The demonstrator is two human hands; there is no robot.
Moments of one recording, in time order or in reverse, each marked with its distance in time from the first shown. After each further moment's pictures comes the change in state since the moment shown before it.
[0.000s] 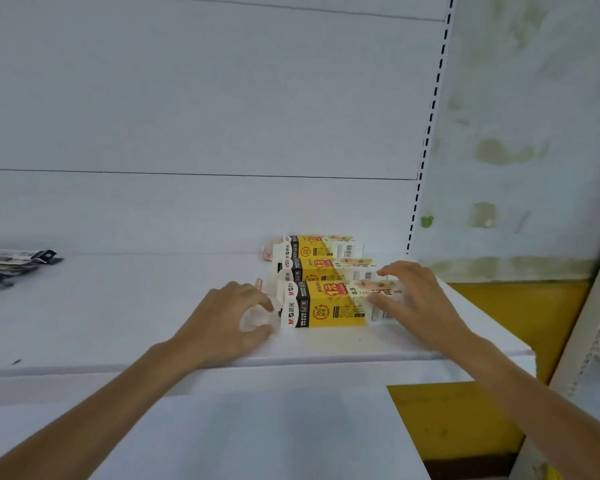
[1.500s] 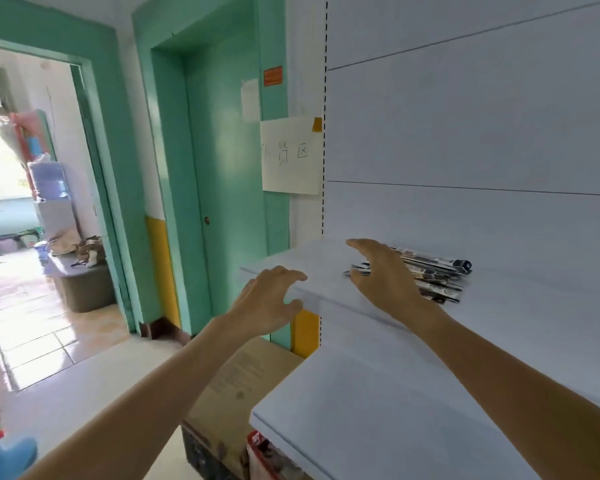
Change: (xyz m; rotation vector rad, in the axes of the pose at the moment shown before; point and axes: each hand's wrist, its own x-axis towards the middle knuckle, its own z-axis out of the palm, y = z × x) left_hand -0.360 -0.344 -0.277 0.237 0.230 -0.684; right_hand 0.039 -0.618 0.298 0.398 -0.263 -0.582
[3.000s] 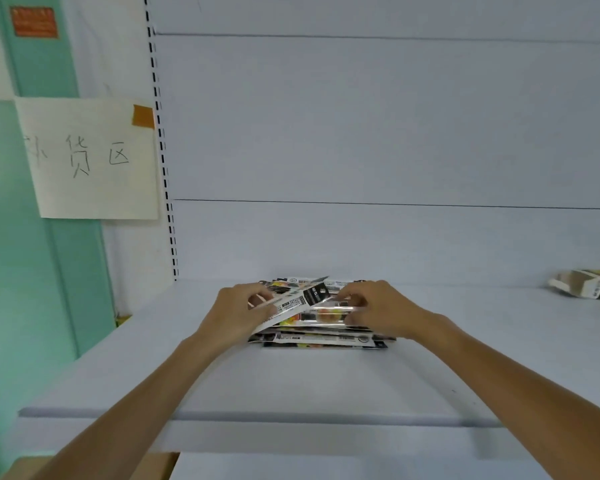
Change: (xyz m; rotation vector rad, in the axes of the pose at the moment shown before) left_hand 0.231 -0.009 0.095 -0.537 -0.179 0.314; right_hand 0.046 0.119 -0.020 -0.158 -0.157 0.620
